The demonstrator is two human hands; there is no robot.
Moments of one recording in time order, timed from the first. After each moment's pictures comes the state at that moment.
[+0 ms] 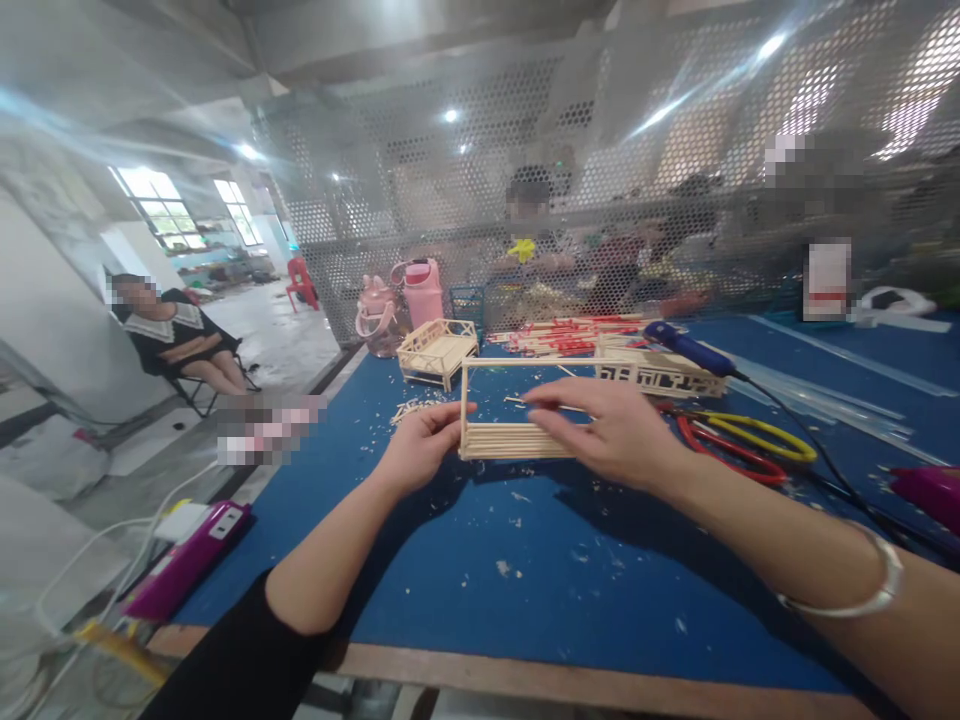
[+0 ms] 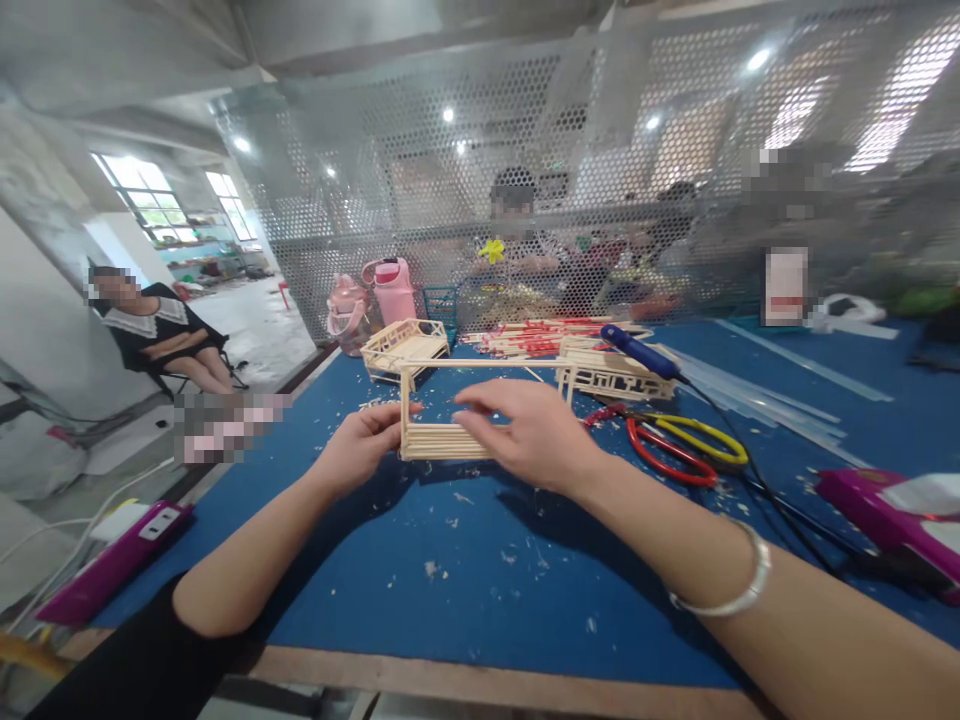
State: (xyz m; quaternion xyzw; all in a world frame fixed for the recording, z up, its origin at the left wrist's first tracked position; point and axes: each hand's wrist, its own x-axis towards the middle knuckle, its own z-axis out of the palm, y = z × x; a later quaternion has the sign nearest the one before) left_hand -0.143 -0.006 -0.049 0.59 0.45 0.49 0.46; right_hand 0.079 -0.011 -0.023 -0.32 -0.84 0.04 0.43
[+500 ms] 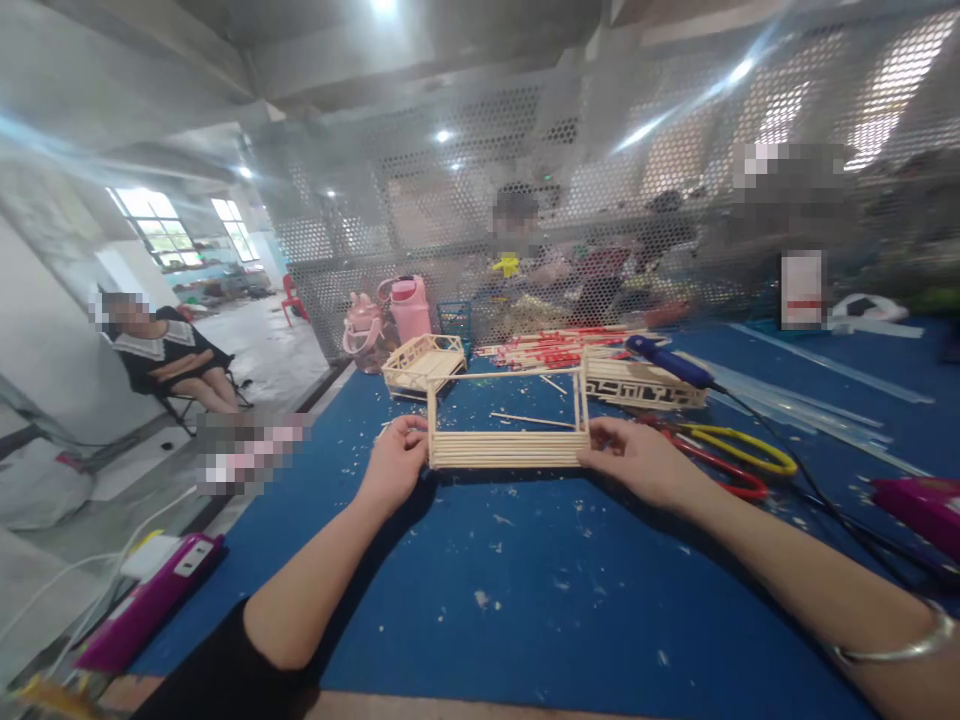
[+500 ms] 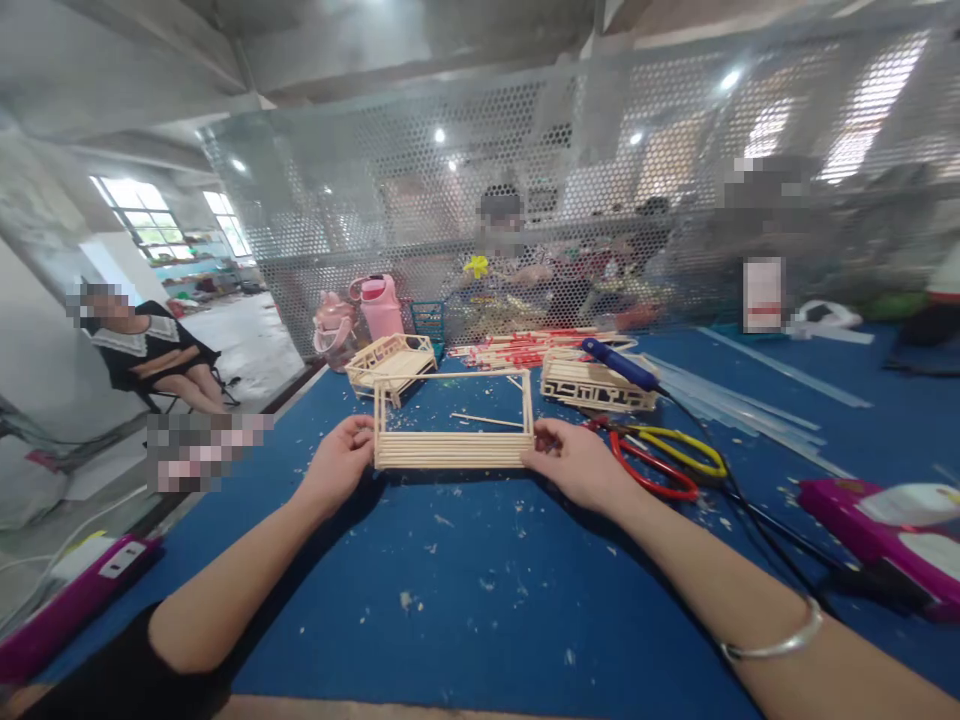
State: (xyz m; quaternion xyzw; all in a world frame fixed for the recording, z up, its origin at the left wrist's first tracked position) left_hand -0.146 0.012 -0.062 0.54 0.52 0.54 0.39; right_hand 0.133 0.010 -0.069 -0.53 -0.67 0.35 0.39
